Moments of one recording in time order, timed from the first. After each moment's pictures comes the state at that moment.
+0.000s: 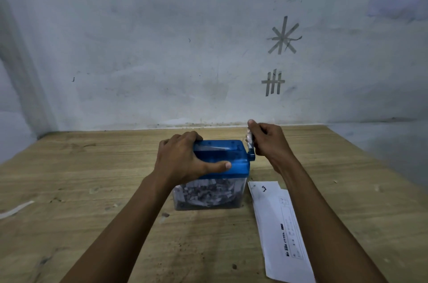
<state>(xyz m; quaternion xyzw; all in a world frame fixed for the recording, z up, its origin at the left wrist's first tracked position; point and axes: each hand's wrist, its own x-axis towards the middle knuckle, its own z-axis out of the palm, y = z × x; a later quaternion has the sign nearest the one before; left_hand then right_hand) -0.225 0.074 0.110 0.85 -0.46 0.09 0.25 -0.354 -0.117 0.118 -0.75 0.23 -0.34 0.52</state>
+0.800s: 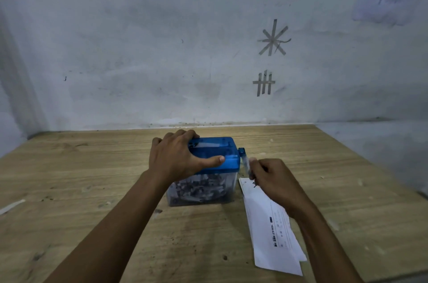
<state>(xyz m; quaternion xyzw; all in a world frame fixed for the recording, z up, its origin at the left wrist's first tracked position) -0.231 0.069 0.109 0.87 -0.44 0.14 0.19 -0.431 -0.067 0.088 -0.83 0.30 -0.25 0.40</state>
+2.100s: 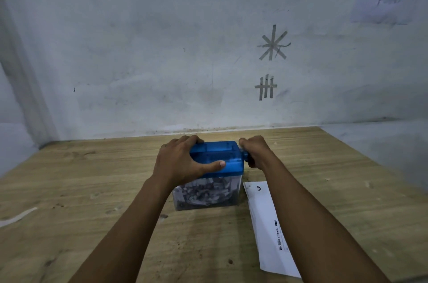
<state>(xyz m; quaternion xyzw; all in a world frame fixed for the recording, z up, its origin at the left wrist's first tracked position) -0.222 0.067 0.104 0.83 -0.47 0.15 0.26 -0.327 -0.127 0.109 -0.68 0.43 -0.22 0.55</state>
